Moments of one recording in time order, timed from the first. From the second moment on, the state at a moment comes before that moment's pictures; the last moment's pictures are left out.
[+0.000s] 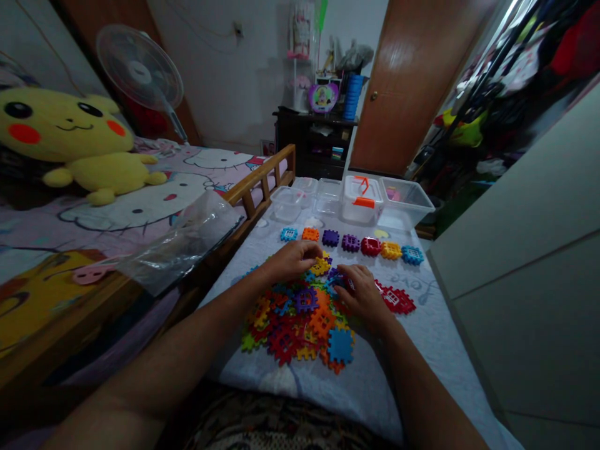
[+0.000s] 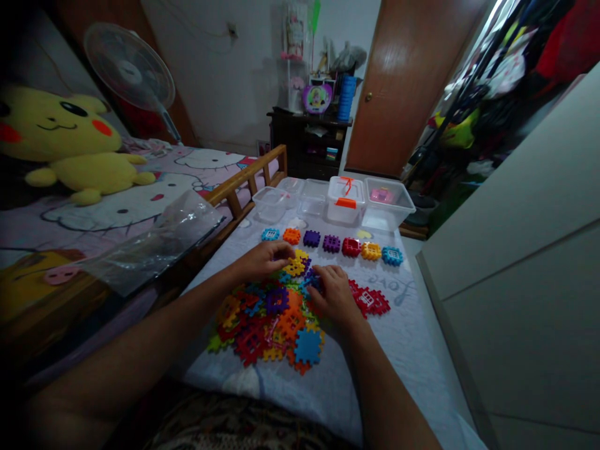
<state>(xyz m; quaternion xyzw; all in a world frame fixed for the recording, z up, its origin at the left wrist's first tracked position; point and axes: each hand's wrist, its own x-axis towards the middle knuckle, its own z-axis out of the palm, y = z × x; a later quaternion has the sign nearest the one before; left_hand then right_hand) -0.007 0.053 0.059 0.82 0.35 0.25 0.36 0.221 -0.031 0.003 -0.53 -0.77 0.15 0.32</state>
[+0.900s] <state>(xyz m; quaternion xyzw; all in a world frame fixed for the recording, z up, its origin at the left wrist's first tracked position) 0.014 0.061 0.043 0.87 0.47 0.05 0.12 0.234 -0.027 -0.002 -0.63 -0.73 0.05 0.25</state>
